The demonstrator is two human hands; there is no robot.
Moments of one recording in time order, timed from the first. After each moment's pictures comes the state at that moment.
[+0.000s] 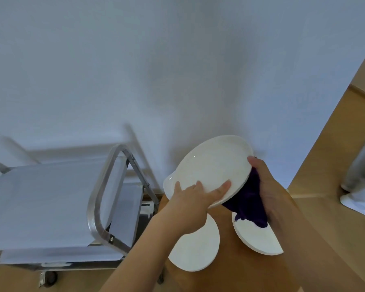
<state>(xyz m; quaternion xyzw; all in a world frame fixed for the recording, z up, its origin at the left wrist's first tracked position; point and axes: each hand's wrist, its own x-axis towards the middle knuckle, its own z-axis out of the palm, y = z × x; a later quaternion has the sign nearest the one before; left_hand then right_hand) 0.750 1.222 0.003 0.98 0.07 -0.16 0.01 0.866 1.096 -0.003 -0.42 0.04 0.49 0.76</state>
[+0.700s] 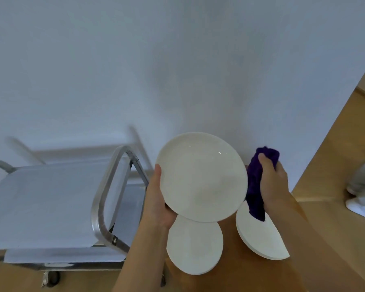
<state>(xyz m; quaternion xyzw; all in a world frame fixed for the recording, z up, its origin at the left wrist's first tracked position) 0.733 1.259 -0.007 0.31 0.22 0.20 0.90 0.882 1.108 -0.012 -0.68 0.01 0.19 0.71</state>
